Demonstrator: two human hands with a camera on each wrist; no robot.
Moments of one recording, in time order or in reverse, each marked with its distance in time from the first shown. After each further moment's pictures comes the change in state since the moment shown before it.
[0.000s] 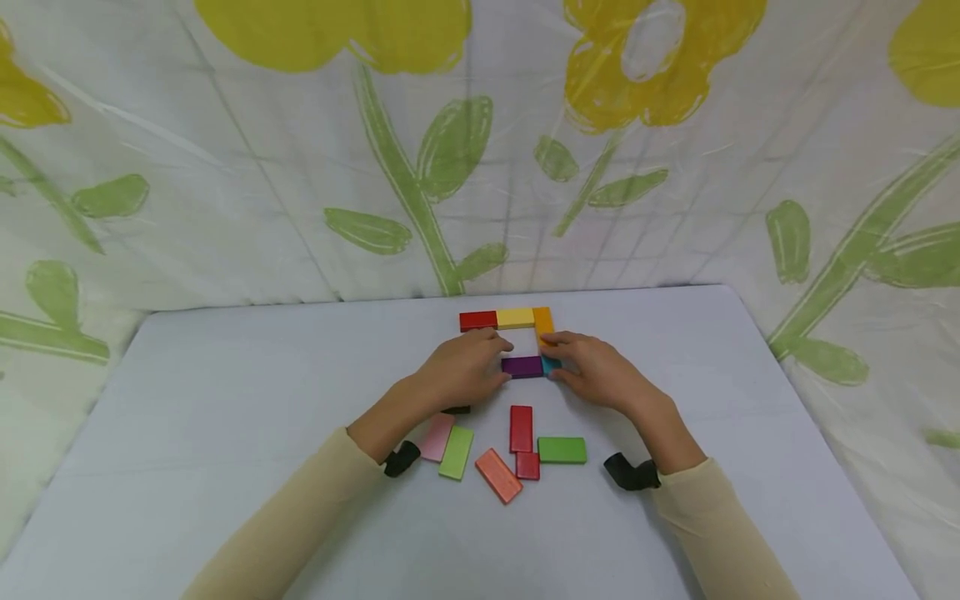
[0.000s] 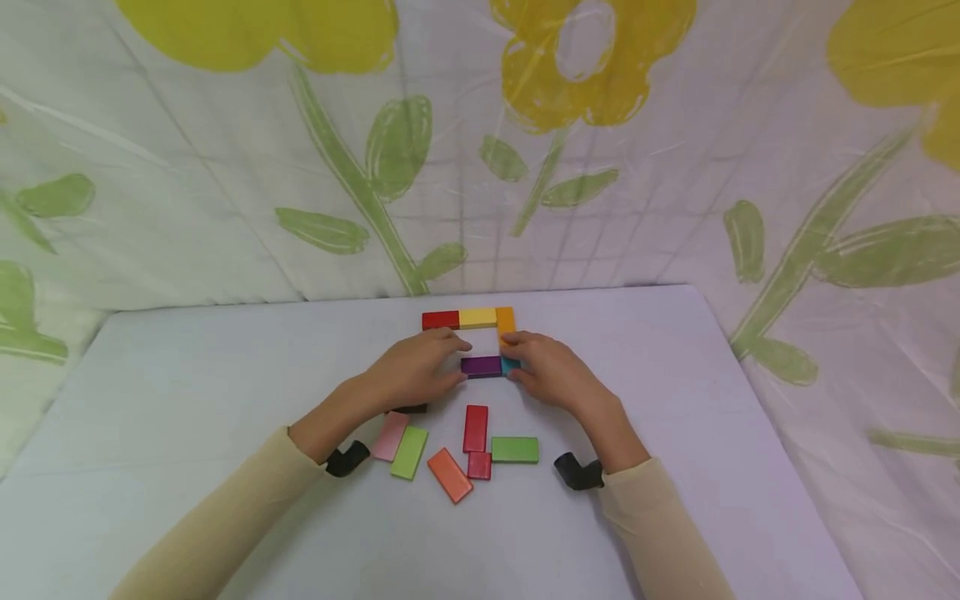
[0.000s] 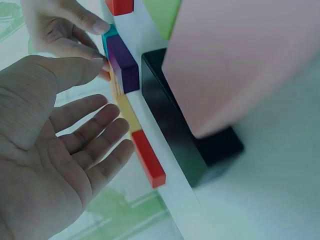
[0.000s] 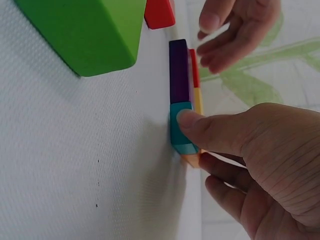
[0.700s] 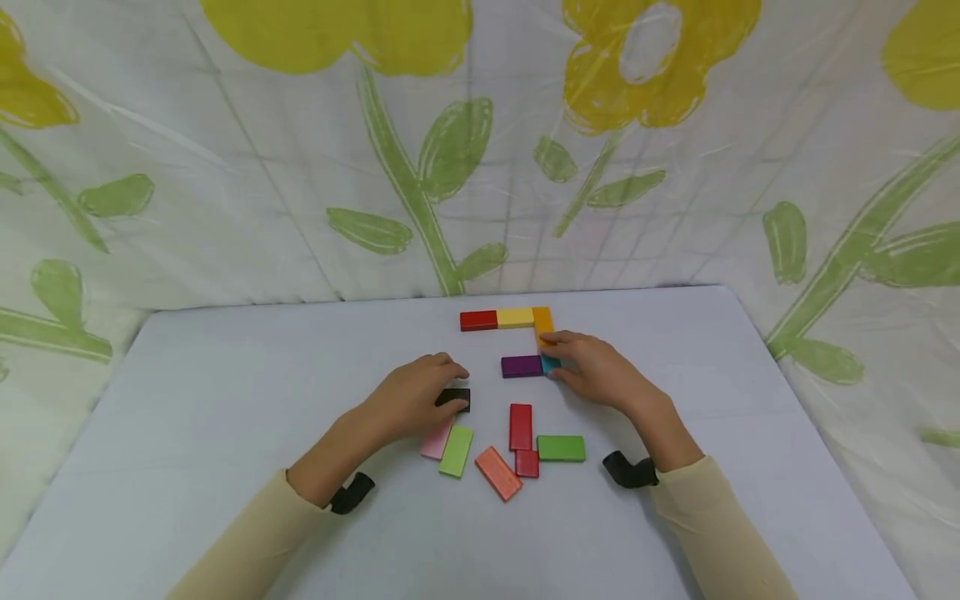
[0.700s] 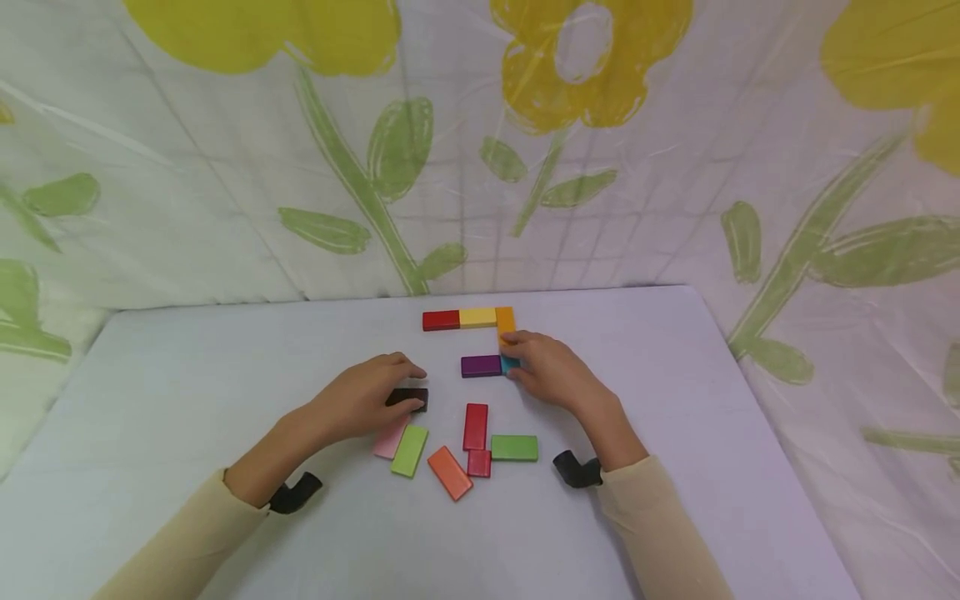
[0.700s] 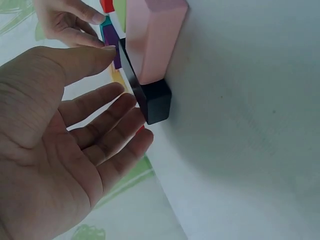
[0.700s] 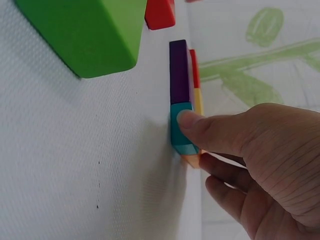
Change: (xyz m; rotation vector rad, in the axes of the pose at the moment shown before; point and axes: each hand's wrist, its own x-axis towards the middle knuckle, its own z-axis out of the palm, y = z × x) left_hand -0.063 -0.024 0.001 -0.051 0.000 -0.082; right_hand -0.002 0.000 0.001 0.015 -0.002 0.006
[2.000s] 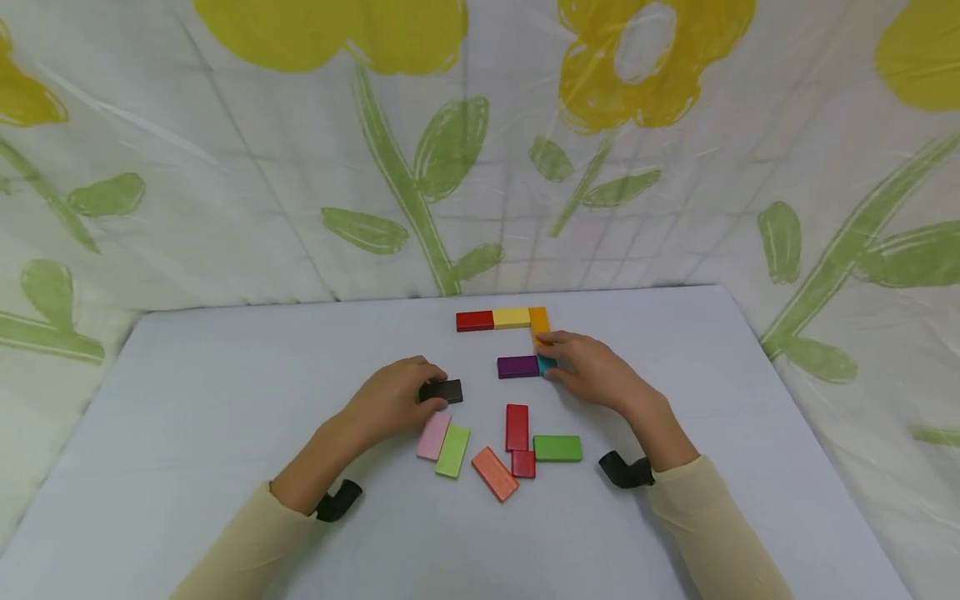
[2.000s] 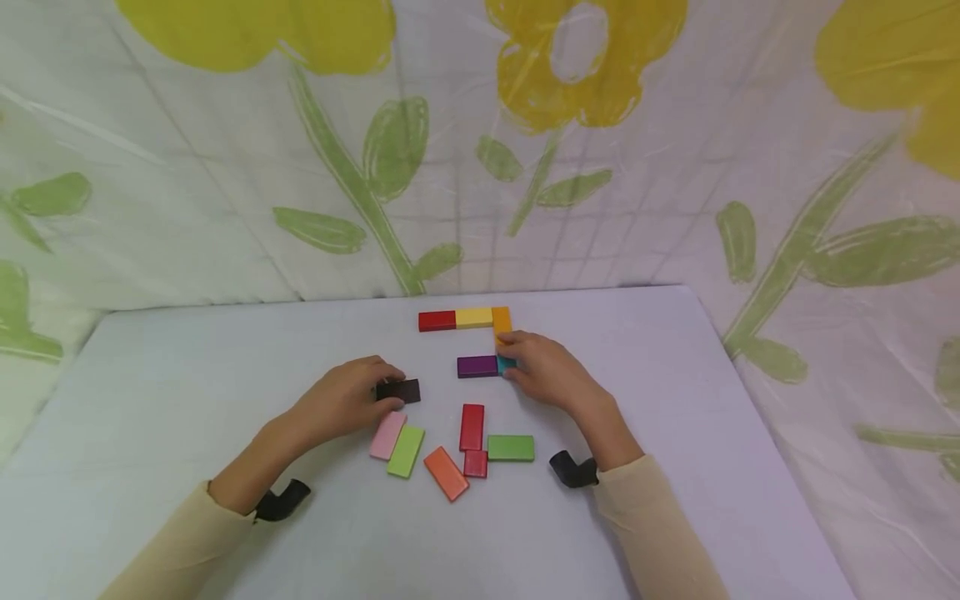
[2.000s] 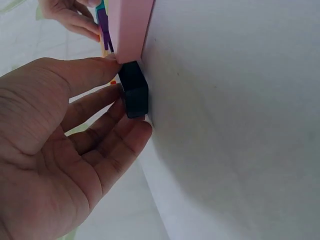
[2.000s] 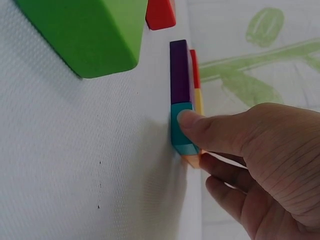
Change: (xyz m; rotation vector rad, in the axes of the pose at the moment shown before) left_hand -0.010 -0.021 0.006 -0.060 0.088 -0.036; right_hand 0.002 0.001 0.001 -0.003 -0.023 0.031
